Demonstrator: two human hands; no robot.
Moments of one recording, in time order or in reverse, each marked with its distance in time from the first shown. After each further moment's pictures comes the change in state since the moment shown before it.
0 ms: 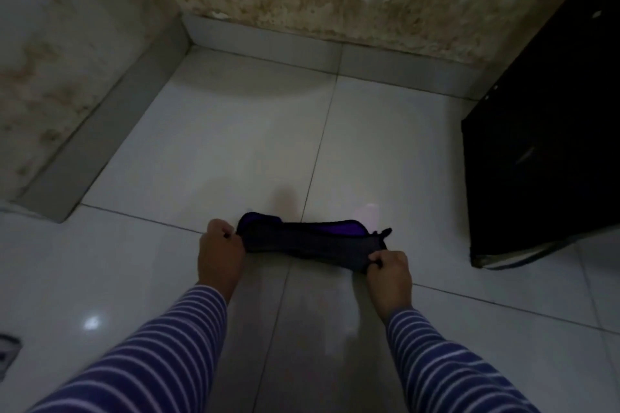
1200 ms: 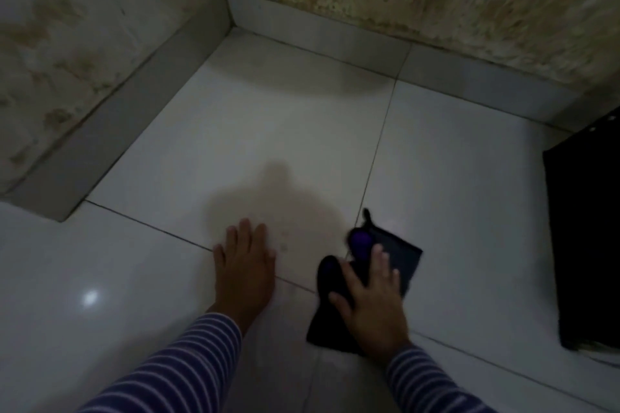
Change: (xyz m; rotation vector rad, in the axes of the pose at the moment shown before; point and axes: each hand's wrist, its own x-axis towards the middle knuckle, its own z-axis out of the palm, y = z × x) left_hand 0.064 -0.051 0.029 0.659 -0.245 0.248; right_hand 0.044 -0.025 0.111 -0.806 -0.198 -0.574
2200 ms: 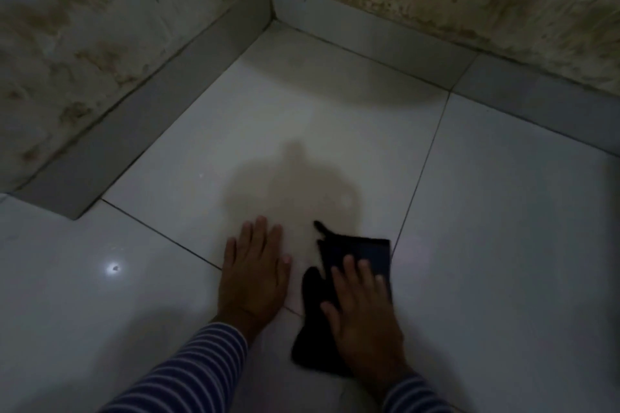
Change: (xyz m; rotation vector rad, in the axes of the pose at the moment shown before) left_hand 0.036 -0.012 -0.006 -0.017 0.103 0.017; right_hand 0.053 -0.045 -0.010 0.040 0.012 -0.239
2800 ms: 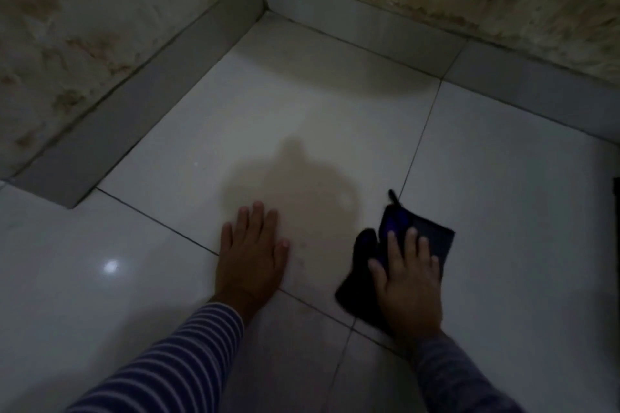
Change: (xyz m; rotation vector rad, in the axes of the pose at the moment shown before) left_hand 0.002 0.000 0.005 0.064 -0.021 -0.007; right_hand 0.001 0.055 -0.016 -0.021 0.026 0.346
